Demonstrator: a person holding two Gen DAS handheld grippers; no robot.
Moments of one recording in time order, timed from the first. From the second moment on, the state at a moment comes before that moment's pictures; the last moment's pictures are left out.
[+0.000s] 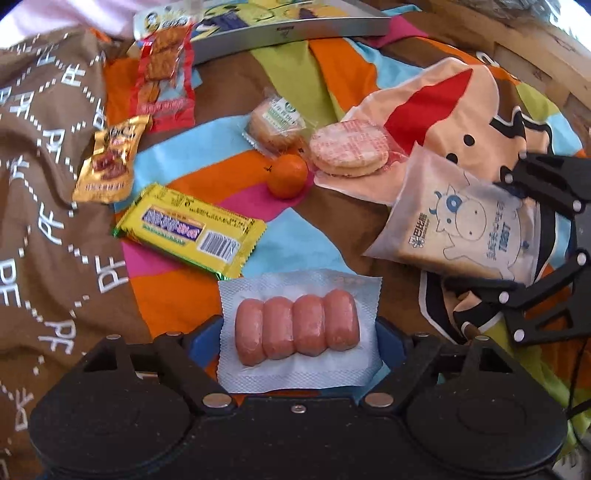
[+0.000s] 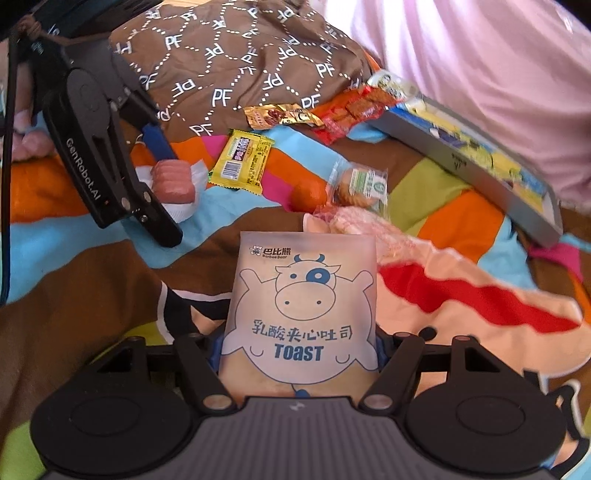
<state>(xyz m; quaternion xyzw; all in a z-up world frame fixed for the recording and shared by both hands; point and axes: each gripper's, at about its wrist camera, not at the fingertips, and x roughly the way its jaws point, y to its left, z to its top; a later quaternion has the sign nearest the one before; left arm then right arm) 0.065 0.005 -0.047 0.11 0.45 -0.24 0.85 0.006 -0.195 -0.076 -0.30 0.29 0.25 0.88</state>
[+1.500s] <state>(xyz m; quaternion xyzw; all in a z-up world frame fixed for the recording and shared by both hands) 0.339 -0.069 0.095 -0.04 0.15 -0.03 0.99 0.293 -0.232 0.032 -0.16 0.11 -0.03 0.98</state>
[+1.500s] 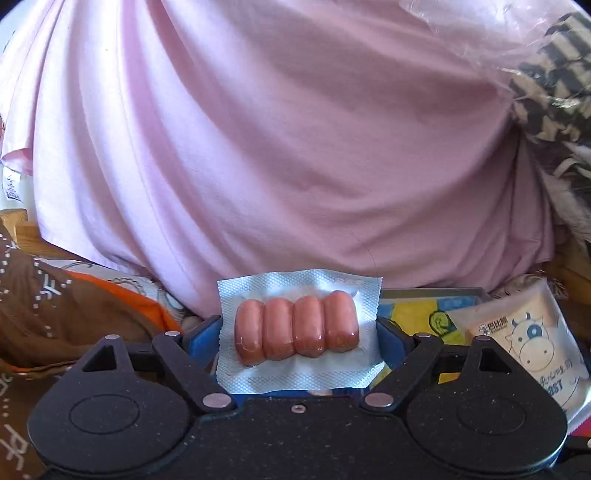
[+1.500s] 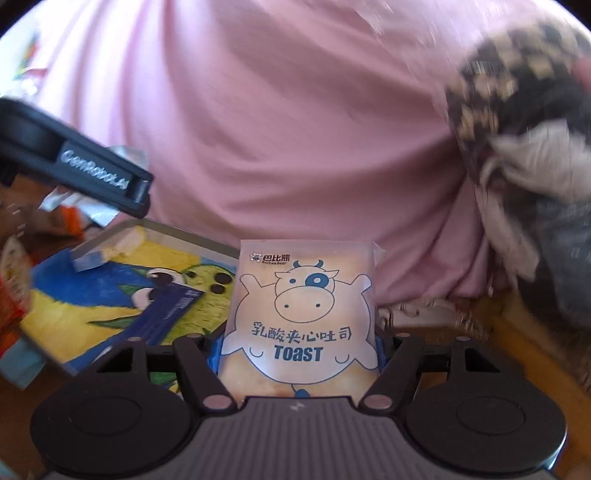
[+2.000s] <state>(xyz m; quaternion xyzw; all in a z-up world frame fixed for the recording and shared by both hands) 0.388 -0.098 0.049 -0.08 0.24 -0.01 0.97 0.334 -0.276 0.002 -0.05 0.20 -0.06 0.98</state>
